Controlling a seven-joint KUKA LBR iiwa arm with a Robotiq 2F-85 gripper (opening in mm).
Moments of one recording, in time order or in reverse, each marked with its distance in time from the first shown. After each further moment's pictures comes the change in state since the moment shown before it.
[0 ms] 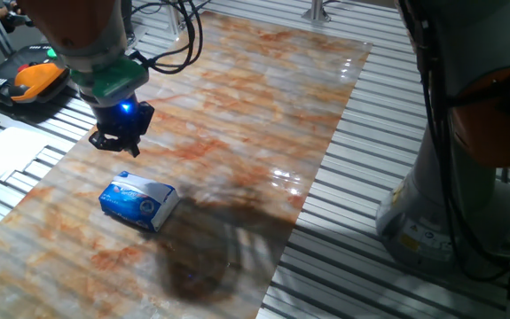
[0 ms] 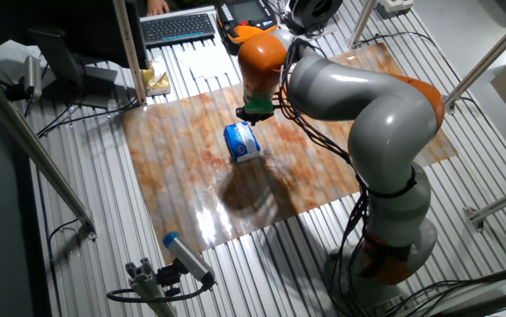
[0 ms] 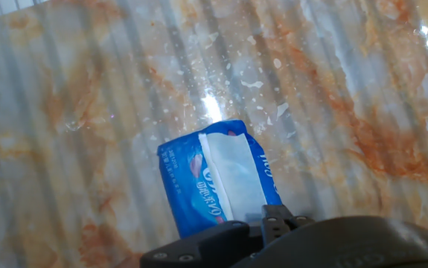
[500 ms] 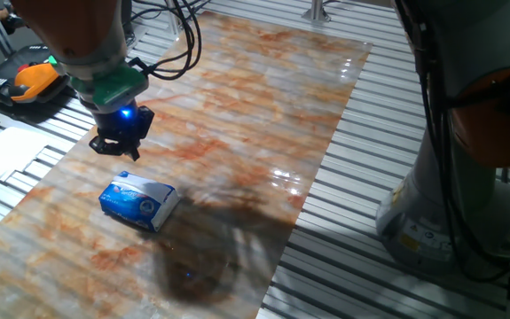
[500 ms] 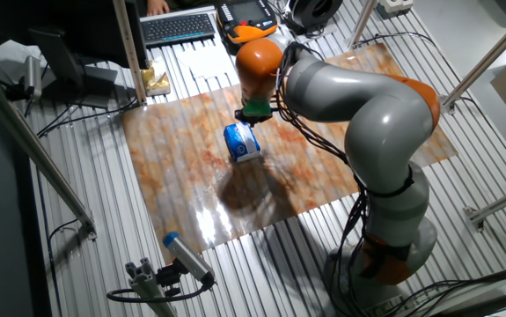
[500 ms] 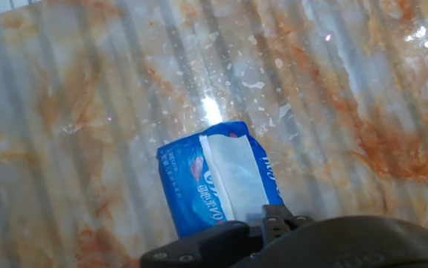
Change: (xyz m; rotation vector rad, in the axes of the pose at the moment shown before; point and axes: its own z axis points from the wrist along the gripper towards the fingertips) arm 0.000 0.002 0.009 0.006 -0.009 0.001
